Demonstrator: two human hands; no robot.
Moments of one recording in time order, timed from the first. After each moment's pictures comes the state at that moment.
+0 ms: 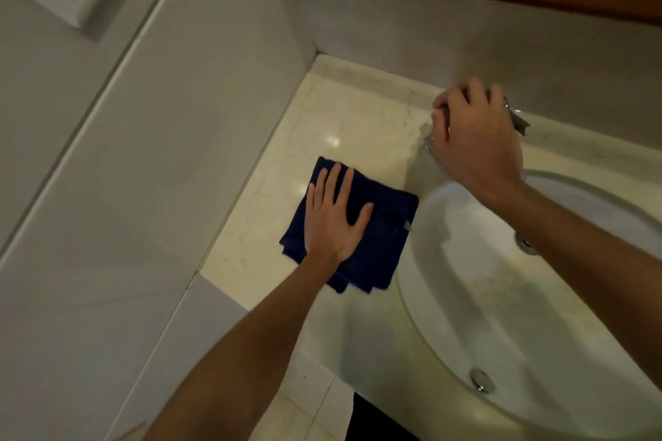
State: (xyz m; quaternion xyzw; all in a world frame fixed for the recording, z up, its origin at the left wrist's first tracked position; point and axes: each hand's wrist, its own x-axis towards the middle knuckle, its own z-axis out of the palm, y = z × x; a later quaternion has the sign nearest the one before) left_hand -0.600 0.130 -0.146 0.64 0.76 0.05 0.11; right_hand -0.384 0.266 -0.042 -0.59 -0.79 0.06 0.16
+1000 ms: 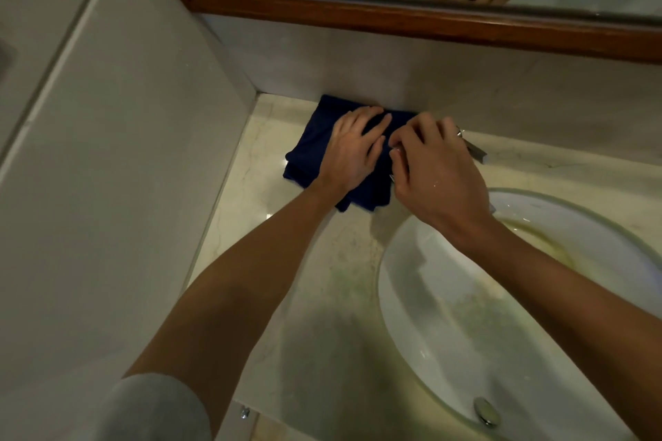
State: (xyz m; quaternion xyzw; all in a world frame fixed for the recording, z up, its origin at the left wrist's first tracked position) left_hand -0.554 0.348 -0.164 0.83 0.50 0.23 0.04; right_hand -0.386 0.270 -0.041 -0.61 -0.79 0.06 0.11
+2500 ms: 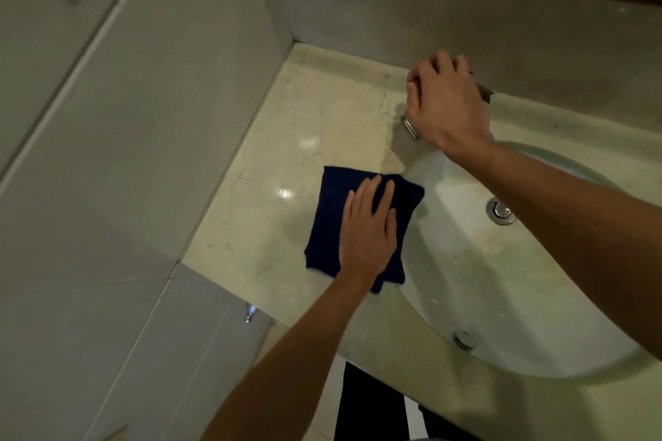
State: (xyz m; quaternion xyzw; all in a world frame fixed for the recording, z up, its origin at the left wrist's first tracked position) left_hand -0.511 0.080 -0.157 0.70 0.69 0.17 0.07; right_hand -0.390 0.261 -0.030 -0.60 -0.78 0.07 0.14
